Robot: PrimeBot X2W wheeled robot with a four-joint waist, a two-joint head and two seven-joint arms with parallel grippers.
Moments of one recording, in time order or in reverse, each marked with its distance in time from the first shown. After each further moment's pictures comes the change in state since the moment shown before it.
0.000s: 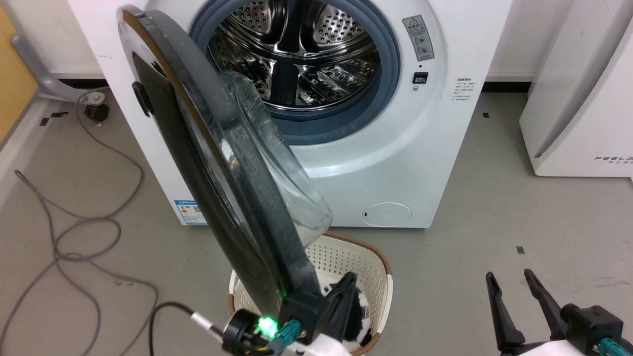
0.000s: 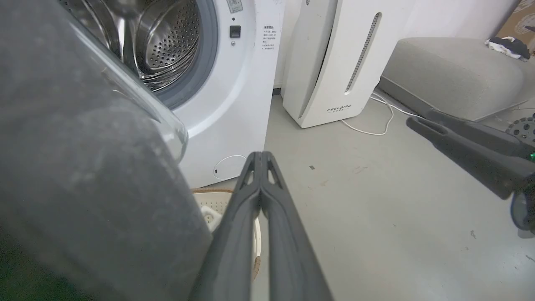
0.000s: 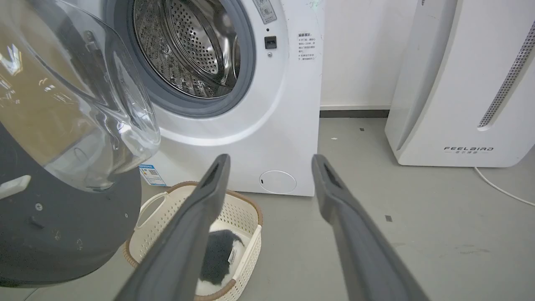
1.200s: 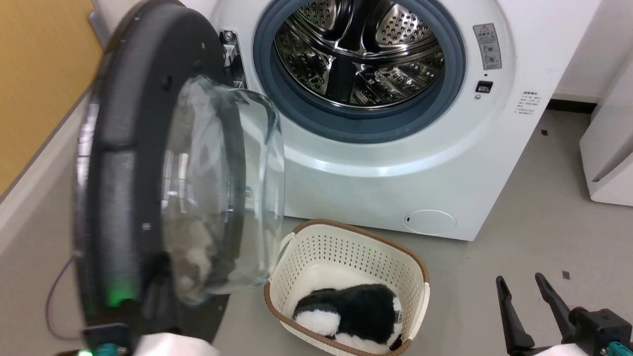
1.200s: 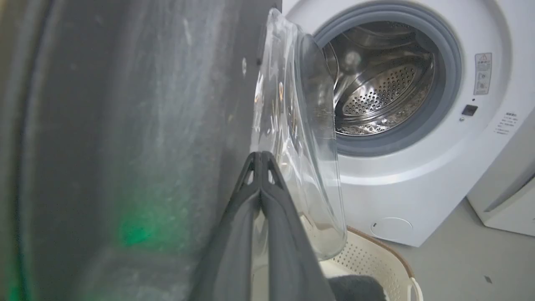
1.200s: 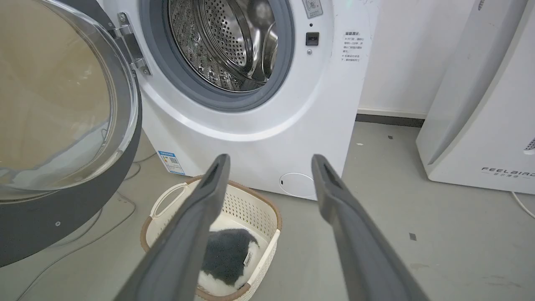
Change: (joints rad) left arm 0.241 0.185 0.348 -0.324 -0.014 0.276 -0.054; right arm 0.024 0.000 -0.031 -0.031 -0.029 0.000 0.026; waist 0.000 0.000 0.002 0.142
